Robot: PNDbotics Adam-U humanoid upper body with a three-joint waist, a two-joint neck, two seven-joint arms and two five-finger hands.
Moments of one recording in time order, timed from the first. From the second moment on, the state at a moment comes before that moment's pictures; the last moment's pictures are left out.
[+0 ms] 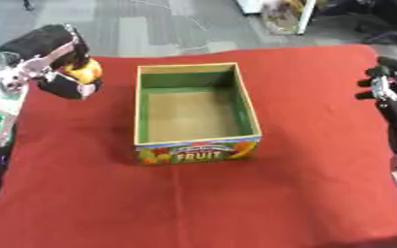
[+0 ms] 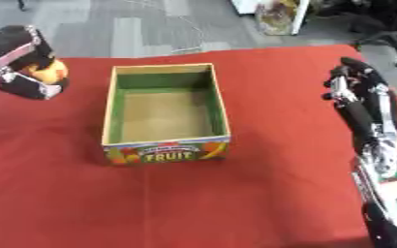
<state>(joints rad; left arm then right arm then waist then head) -0.89 0.30 -0.09 -1.36 -1.03 -0.15 -0.54 -0.28 -0.37 -0.08 -1.66 -0.16 -0.13 -0.22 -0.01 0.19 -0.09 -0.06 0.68</state>
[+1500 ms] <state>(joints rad) -0.79 0.27 -0.10 -1.56 -0.84 -0.19 -0.44 -0.28 -0.36 -0.08 -1.66 -0.16 -0.13 -0.21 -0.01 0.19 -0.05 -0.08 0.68</state>
